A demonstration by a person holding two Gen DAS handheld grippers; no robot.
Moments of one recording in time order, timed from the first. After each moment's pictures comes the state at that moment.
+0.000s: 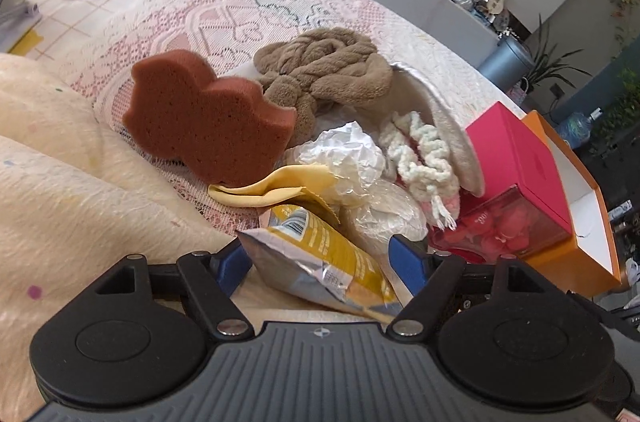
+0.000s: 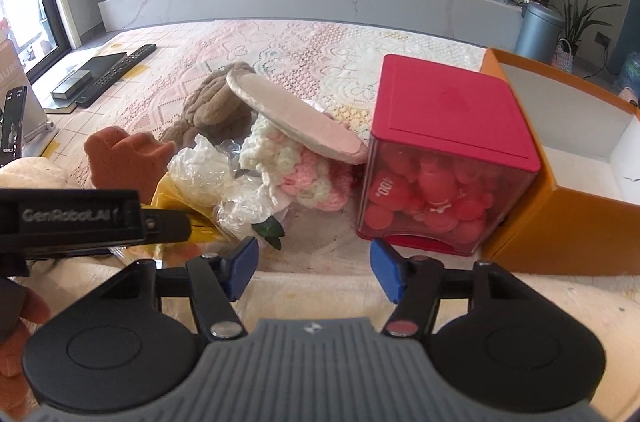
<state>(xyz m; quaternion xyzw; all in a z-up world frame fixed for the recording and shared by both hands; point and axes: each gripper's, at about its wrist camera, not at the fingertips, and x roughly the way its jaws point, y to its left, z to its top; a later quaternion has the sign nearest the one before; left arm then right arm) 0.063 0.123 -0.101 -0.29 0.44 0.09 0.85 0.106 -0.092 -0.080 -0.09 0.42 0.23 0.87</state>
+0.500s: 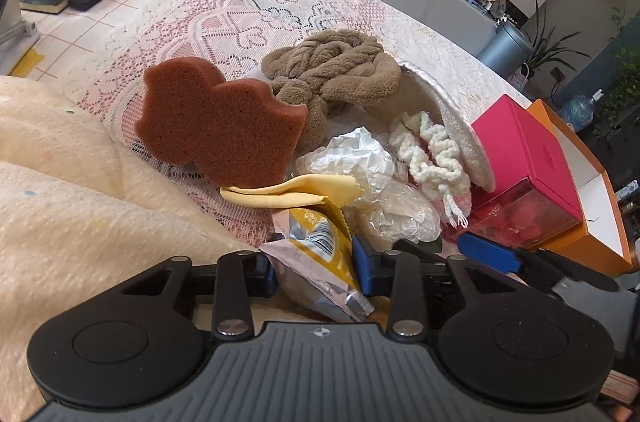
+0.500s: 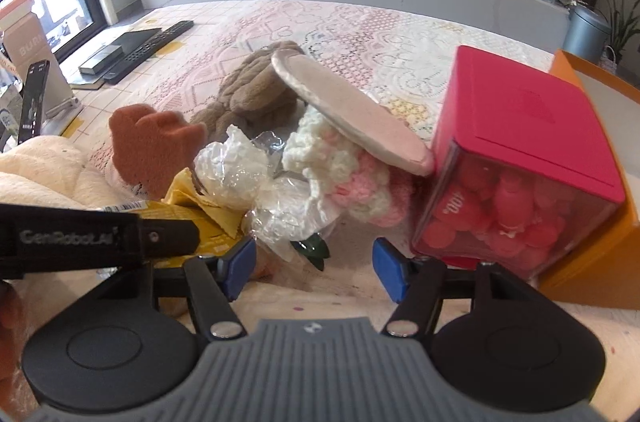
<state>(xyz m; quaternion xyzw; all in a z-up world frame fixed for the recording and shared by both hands) 0.058 0.134 -0.092 -0.26 0.45 0.07 0.85 0.128 -0.060 -0.100 -0.10 0.43 0.28 0.85</state>
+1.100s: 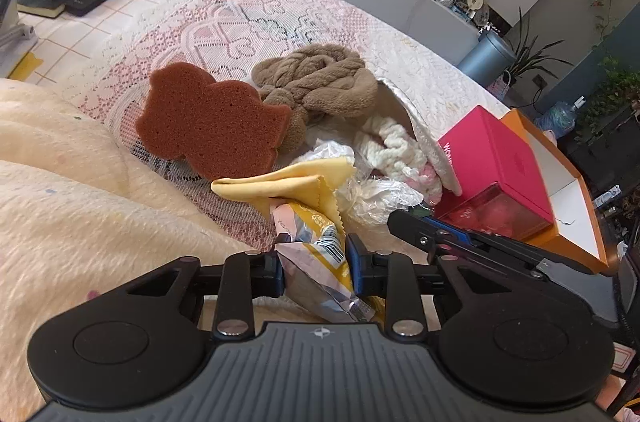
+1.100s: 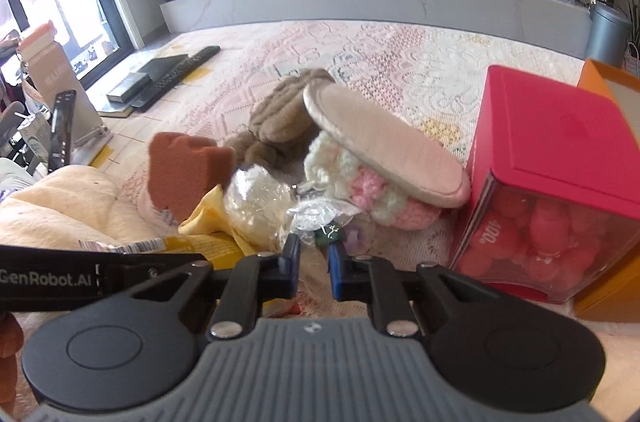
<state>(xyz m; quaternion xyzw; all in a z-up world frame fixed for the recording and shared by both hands) 0.041 0.133 -0.073 -0.27 0.43 0.05 0.86 0.127 -0.063 -0.082 -0.05 0.41 0.32 0.85</state>
